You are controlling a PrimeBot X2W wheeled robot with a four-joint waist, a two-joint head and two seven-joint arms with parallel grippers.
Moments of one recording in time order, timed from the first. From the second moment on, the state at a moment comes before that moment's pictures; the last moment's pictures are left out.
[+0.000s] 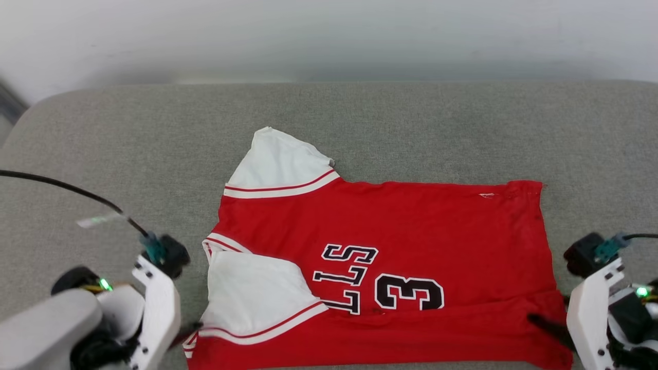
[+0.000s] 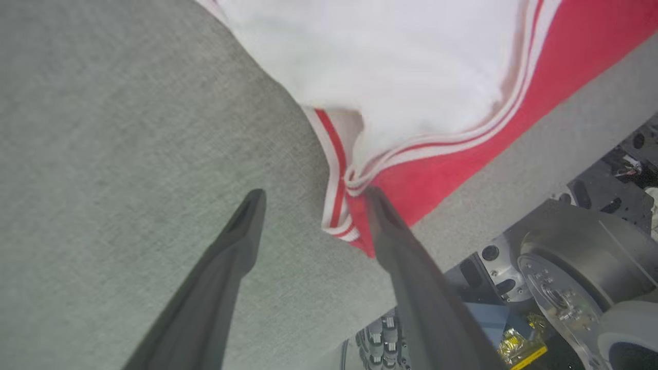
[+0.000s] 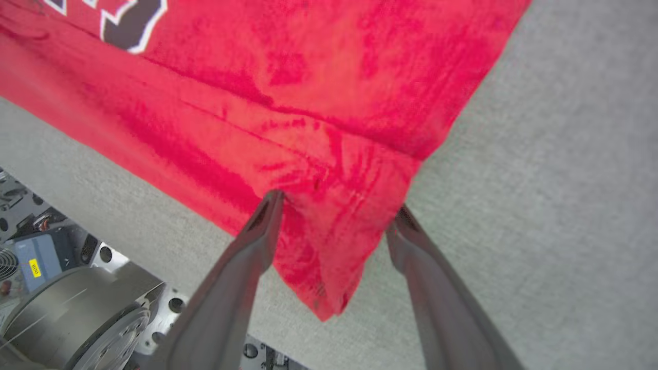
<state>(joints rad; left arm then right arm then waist) -0.70 0.93 -1.25 0.16 -1.10 -0.10 0.51 -0.29 -0.78 0.61 0.12 0.82 0.13 0.68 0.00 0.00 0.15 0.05</state>
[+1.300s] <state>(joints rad) -1.41 0.79 -1.04 0.54 -1.15 -0.12 0.84 -0.18 -0.30 0.09 -0.29 0.19 0.13 -0.06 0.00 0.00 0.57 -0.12</state>
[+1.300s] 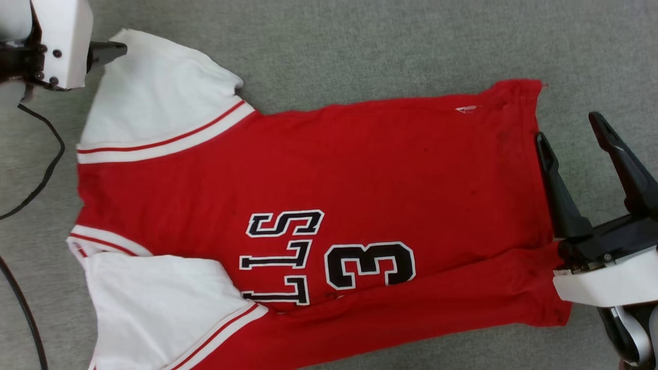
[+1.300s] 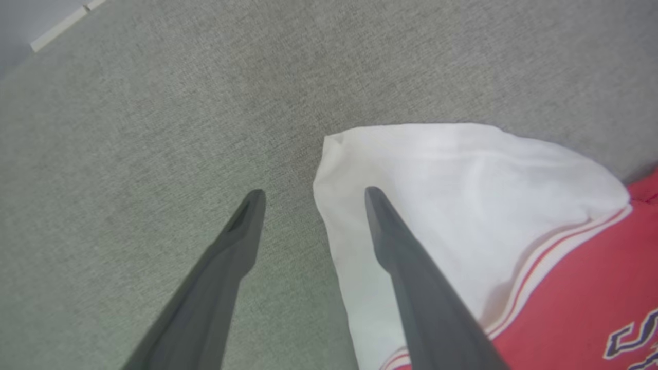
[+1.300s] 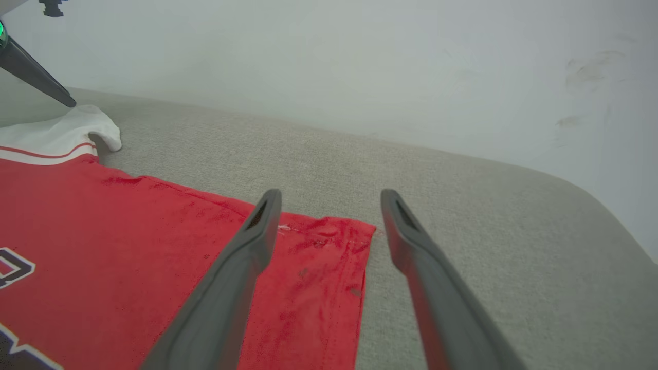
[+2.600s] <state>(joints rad) -1.43 0.71 -1.27 0.31 -1.12 -0.13 0.67 -0.87 -0.81 0.55 0.03 0.69 0.13 1.02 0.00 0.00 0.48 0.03</state>
